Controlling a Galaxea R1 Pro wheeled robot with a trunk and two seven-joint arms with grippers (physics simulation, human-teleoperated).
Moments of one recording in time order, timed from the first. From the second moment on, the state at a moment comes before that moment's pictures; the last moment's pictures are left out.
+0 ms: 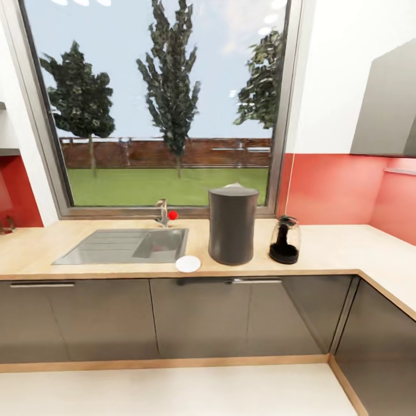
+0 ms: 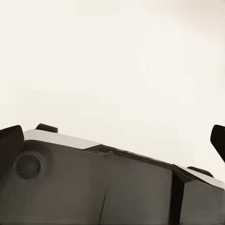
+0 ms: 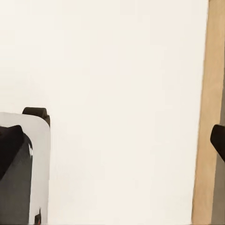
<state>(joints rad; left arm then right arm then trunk) 0.13 -0.13 0.03 -0.30 0.26 -0.36 -0.02 -0.09 -0.22 -0.63 0.03 0.72 -0.27 -0.01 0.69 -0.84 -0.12</state>
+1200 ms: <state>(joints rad) 0.13 -0.13 0.03 -0.30 0.26 -0.36 -0.02 -0.08 -0.26 -0.64 0.03 0.72 -0.30 0.02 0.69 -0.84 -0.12</state>
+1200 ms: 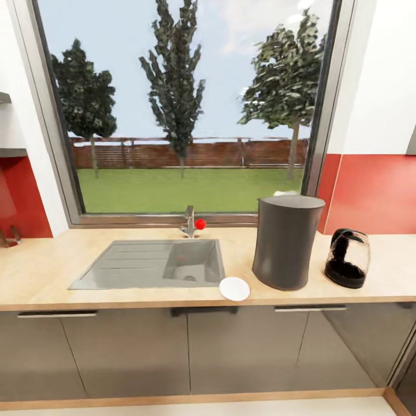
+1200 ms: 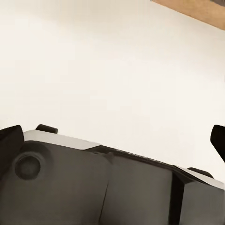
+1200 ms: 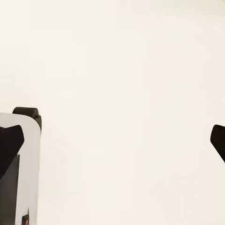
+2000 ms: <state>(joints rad) 0.13 -0.13 0.02 -0.30 0.26 -0.36 -0.02 -0.08 -0.25 -0.64 0.03 0.72 -0.30 0.02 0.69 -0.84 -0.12</state>
